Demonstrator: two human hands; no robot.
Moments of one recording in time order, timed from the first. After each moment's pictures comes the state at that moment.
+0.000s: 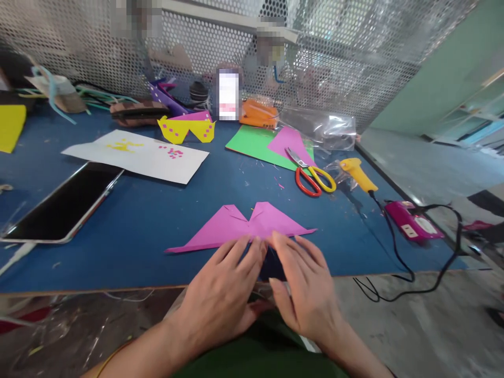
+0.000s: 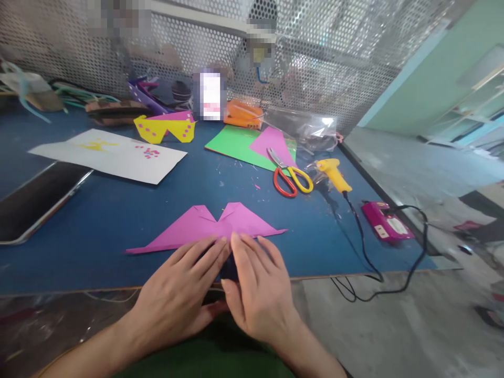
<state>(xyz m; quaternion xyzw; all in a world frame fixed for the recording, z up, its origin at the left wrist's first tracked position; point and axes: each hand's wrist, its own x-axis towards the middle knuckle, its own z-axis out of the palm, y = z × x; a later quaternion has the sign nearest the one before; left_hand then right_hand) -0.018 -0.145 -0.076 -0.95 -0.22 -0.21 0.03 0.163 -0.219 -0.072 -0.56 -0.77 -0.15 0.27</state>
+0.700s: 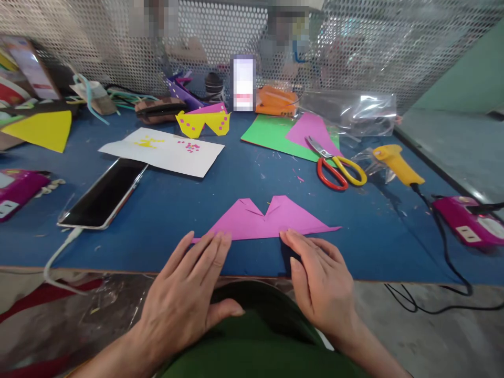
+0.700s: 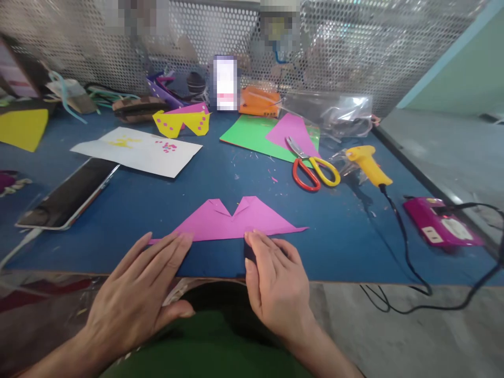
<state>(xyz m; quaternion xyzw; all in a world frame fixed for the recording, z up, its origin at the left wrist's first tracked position) -0.087 -0.142 -0.074 -0.93 -0.28 -0.19 0.13 0.158 -0.211 -0.081 -0.57 -0.74 -0.11 0.34</state>
